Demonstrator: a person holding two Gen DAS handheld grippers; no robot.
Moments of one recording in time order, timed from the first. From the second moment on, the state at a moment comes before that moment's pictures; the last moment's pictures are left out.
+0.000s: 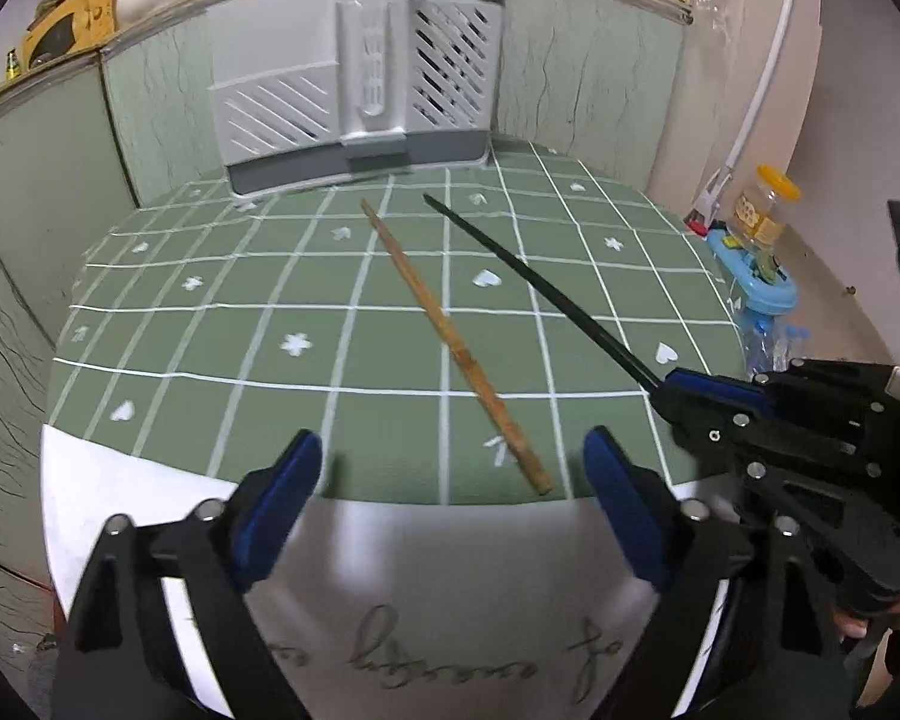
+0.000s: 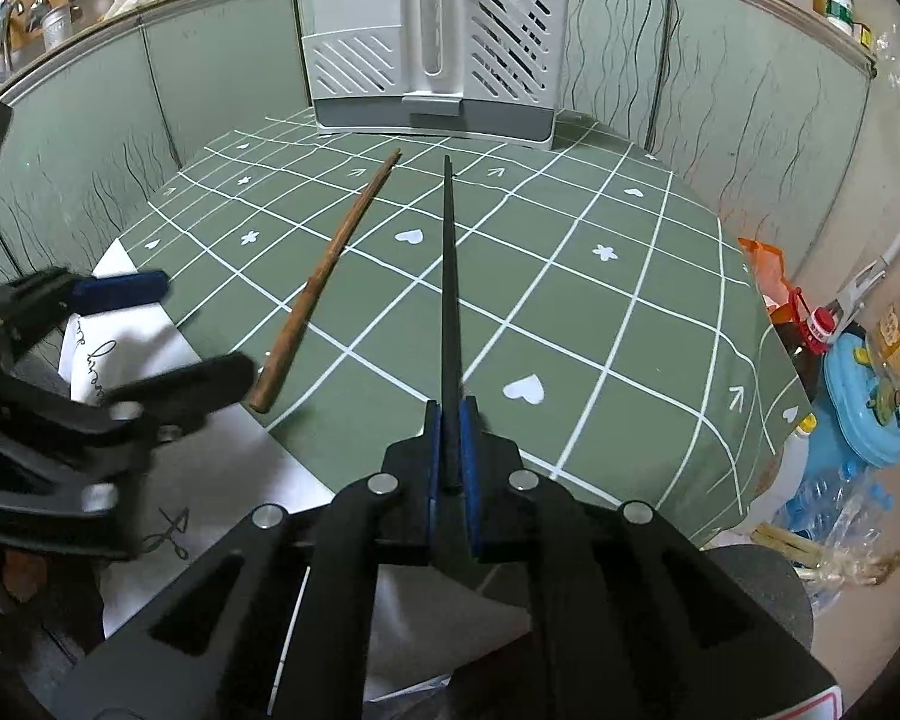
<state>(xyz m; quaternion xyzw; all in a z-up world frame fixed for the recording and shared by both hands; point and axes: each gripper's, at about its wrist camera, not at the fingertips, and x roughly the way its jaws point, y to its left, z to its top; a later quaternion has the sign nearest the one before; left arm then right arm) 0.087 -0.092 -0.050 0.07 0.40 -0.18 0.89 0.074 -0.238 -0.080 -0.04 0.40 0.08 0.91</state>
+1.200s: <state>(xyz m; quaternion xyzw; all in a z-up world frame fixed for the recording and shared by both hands) 0.073 -0.099 -0.061 0.06 0.41 -0.12 0.90 0.072 -0.262 -0.076 -0.01 0.39 0.07 0.92</state>
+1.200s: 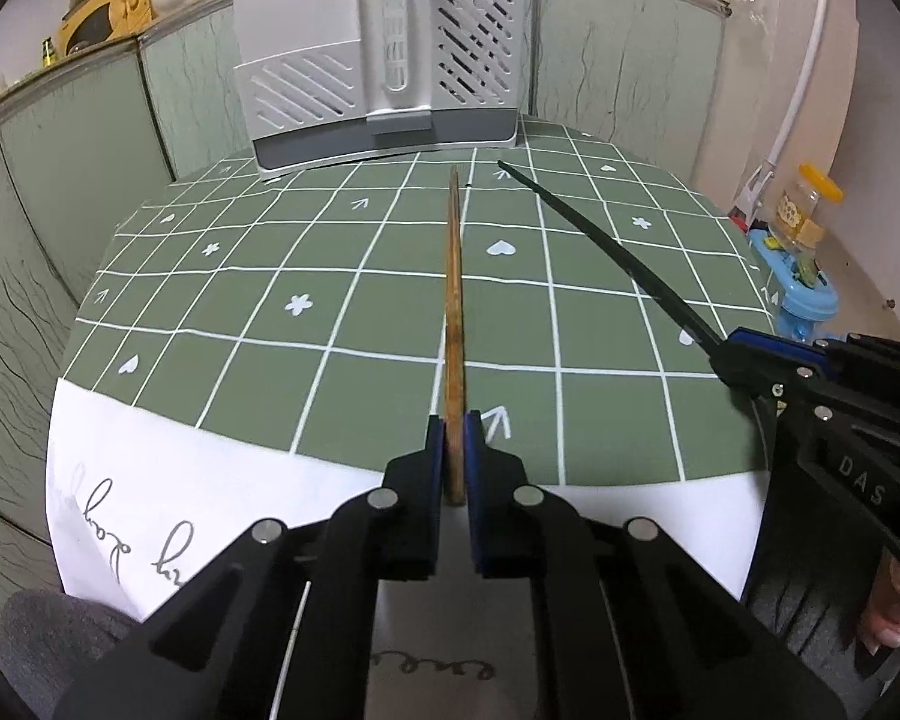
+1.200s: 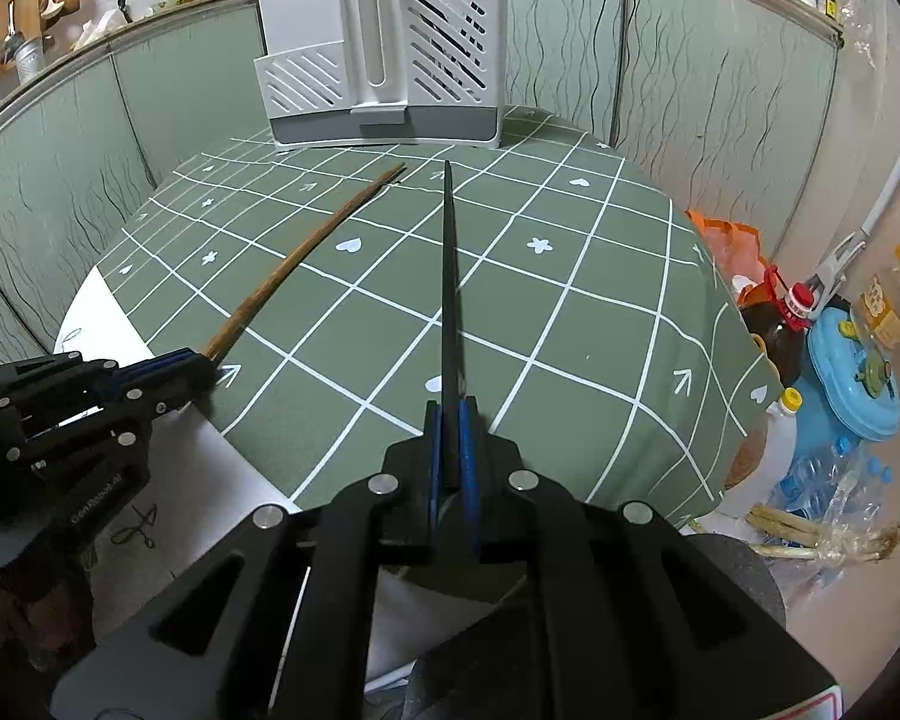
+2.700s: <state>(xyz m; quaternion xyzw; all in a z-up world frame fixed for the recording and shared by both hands) 0.111 -0.077 0.083 0.05 0.33 -0.13 0.93 0.110 -0.262 0.079 -0.01 0.30 0.10 0.95</state>
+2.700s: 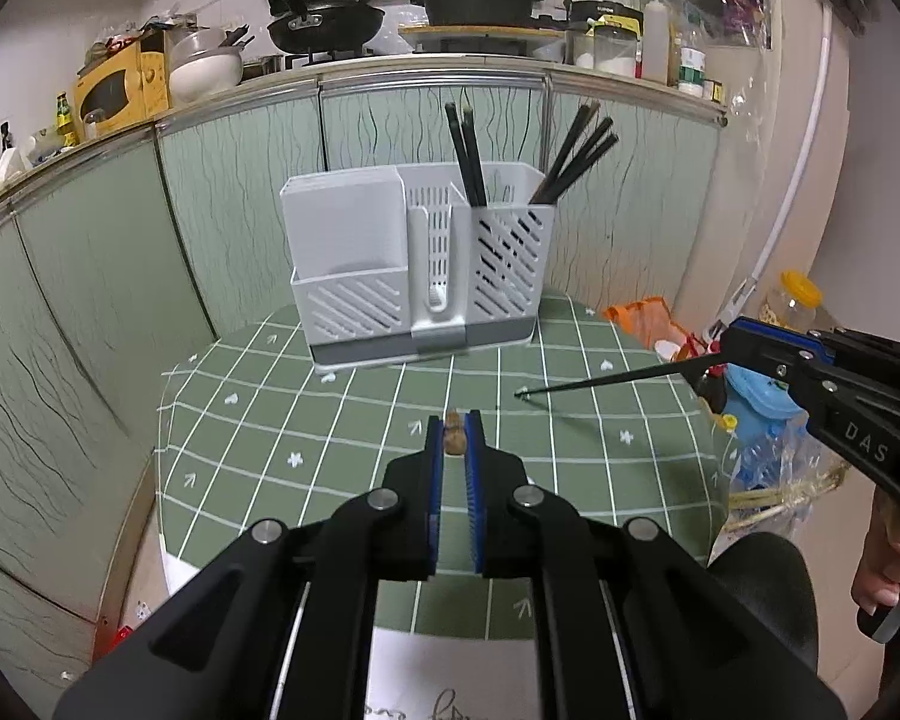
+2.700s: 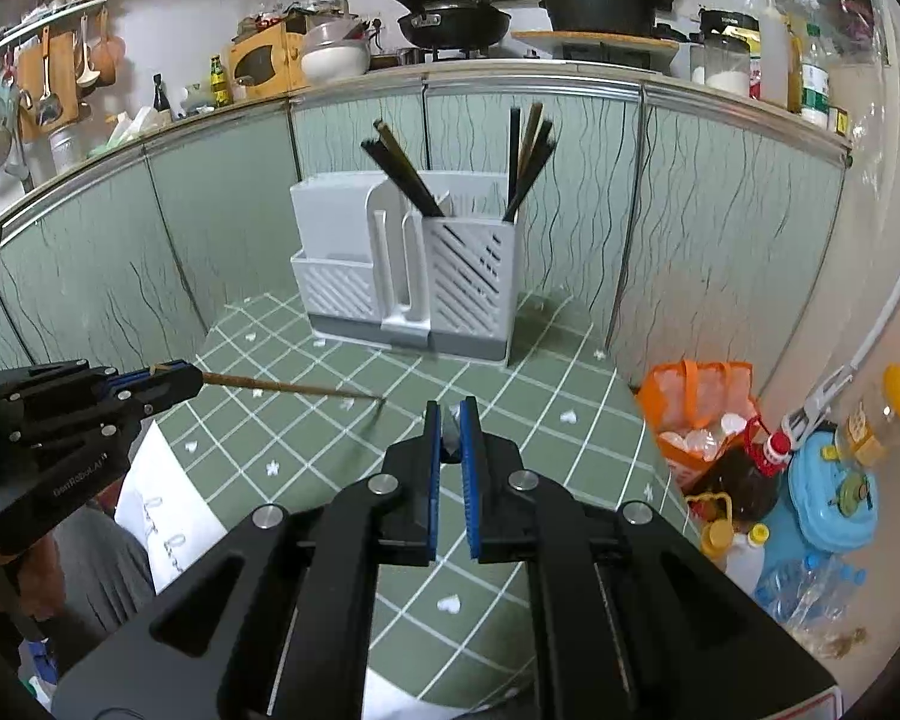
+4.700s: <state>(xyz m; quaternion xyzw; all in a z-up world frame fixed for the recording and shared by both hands) 0.235 -0.119 0.293 0.06 0.31 -0.21 0.93 0.228 -0.273 0.303 -0.02 0.26 0.12 0.96</state>
